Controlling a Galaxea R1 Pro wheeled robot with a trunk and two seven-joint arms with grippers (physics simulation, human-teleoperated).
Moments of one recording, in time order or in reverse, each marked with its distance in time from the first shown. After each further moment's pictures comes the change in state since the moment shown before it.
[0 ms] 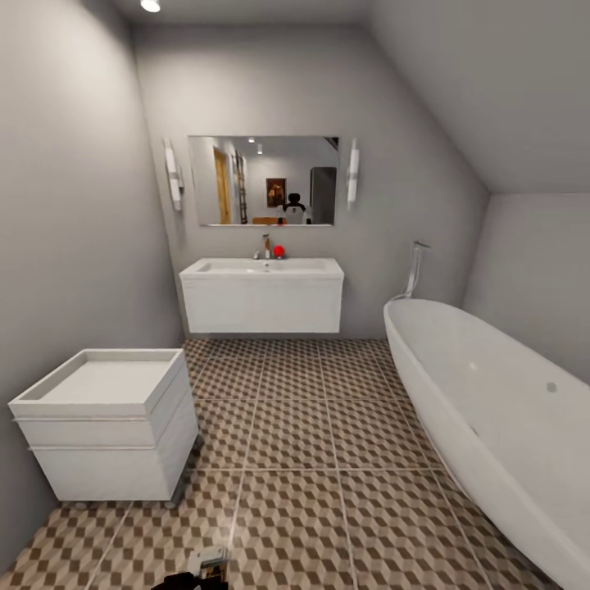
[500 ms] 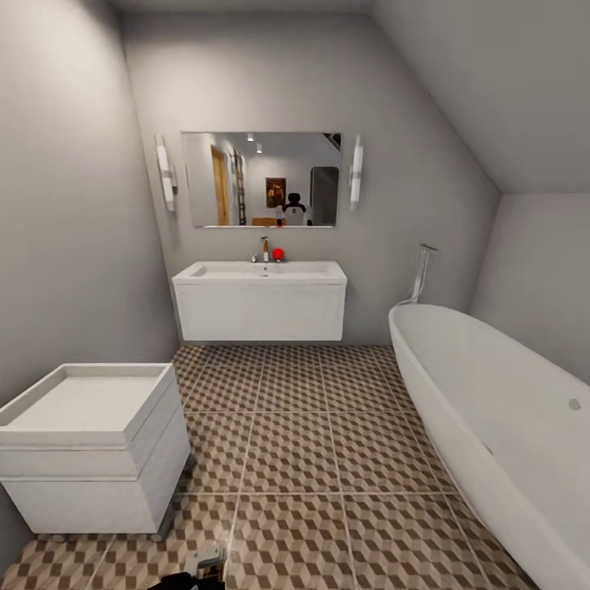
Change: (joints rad) left arm 0.000 0.009 0.001 0.000 0.001 0.000 0.000; right arm 0.000 0.000 0.000 0.000 0.000 0.000 -0.004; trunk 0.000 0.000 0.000
